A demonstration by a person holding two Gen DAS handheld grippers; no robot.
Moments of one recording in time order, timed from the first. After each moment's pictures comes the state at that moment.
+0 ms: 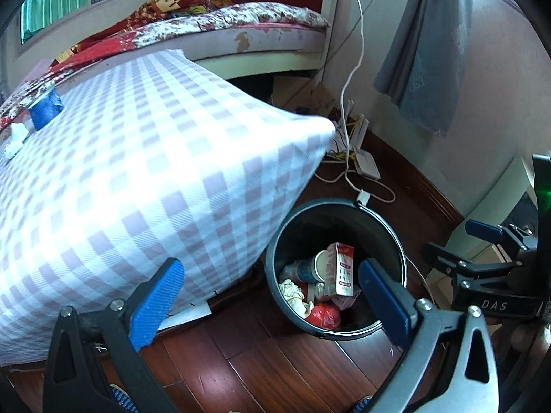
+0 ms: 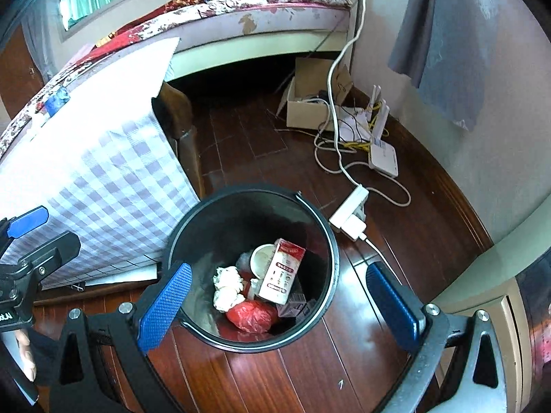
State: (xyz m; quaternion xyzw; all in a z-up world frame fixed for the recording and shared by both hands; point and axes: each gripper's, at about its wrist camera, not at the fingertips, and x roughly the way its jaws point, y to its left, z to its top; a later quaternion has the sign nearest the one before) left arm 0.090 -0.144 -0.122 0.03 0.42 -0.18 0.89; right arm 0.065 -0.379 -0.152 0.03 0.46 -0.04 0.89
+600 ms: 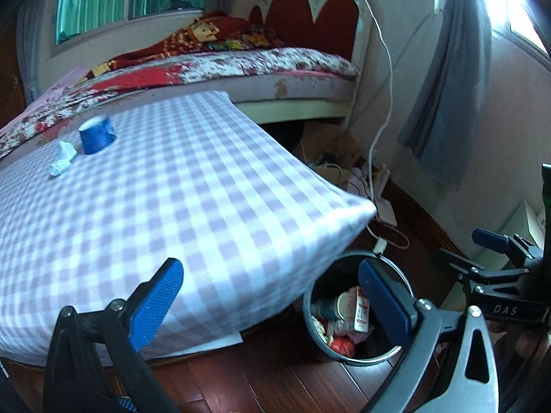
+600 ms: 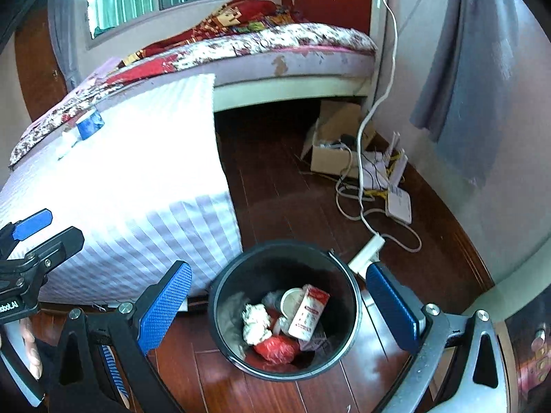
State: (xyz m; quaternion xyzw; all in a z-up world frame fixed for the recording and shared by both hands) left arm 0.099 -0.090 -0.071 -0.01 0.36 -0.13 0.92; right arm 0.081 -0.332 -0.085 0.01 0.40 -0.01 0.92
